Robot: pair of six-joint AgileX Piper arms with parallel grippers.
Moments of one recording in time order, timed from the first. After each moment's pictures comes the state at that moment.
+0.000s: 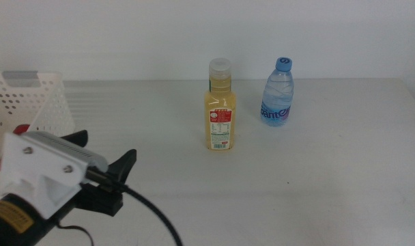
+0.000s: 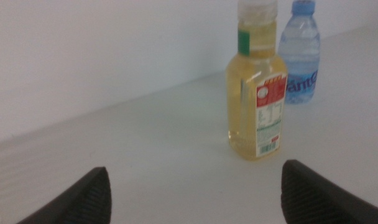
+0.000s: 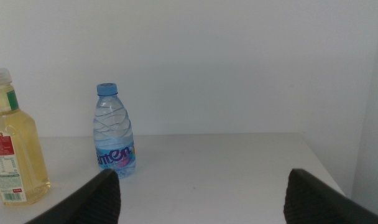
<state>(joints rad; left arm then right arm) -0.48 1.00 -0.25 -0.14 -0.50 0.18 0.03 -0.01 0.03 0.11 0.02 -0.04</state>
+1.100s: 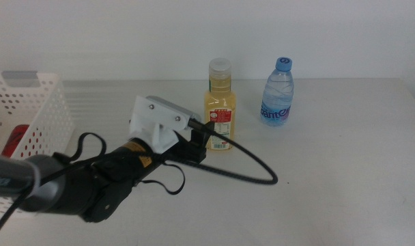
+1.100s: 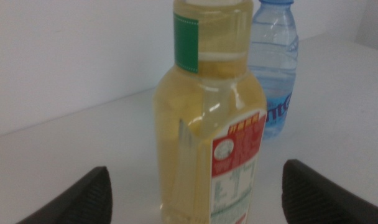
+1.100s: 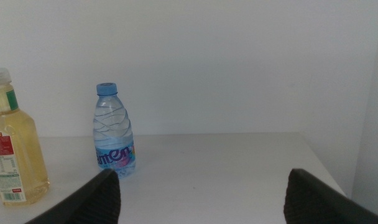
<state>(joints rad) -0.48 1.81 -0.68 0.14 -0.90 -0.11 0.03 -0.01 0.03 0.11 0.02 -0.04</state>
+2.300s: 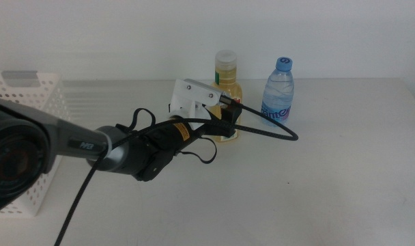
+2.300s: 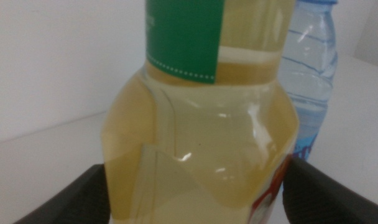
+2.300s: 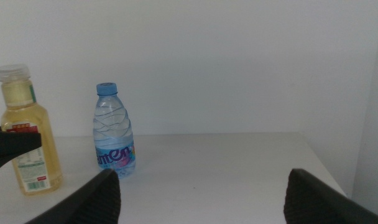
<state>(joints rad) -0.48 2.13 -1.10 0.24 -0.82 -0.26 0.03 -0.01 0.03 0.11 0.02 -0.04</state>
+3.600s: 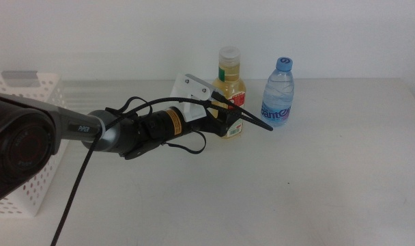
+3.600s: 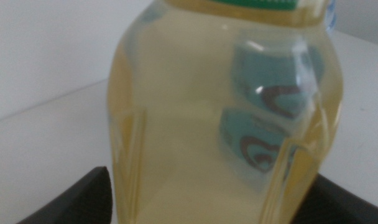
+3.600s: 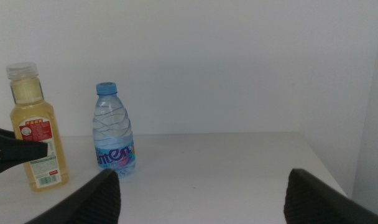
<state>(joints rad) -0.37 2.23 -1.28 0.75 -0.79 -0.61 0.03 -0.01 0.03 0.11 0.02 -0.04</state>
